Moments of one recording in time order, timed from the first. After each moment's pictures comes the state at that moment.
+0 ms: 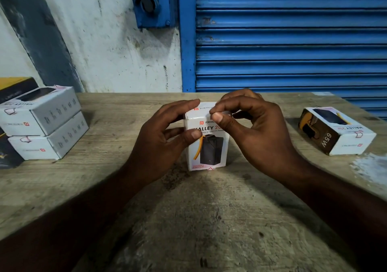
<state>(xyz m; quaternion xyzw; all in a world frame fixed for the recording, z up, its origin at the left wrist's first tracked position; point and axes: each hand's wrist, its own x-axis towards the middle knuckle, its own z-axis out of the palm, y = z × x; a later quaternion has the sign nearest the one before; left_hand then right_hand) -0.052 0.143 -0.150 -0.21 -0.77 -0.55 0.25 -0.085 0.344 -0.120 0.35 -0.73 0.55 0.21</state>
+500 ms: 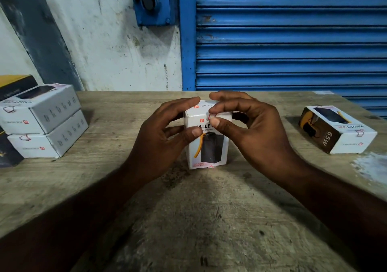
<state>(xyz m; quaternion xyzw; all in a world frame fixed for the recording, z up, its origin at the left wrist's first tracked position) -0.052 0.144 -0.150 -0.21 -0.77 -0.55 0.25 -0.085 0.341 -0.124 0.34 -0.71 0.59 0.15</state>
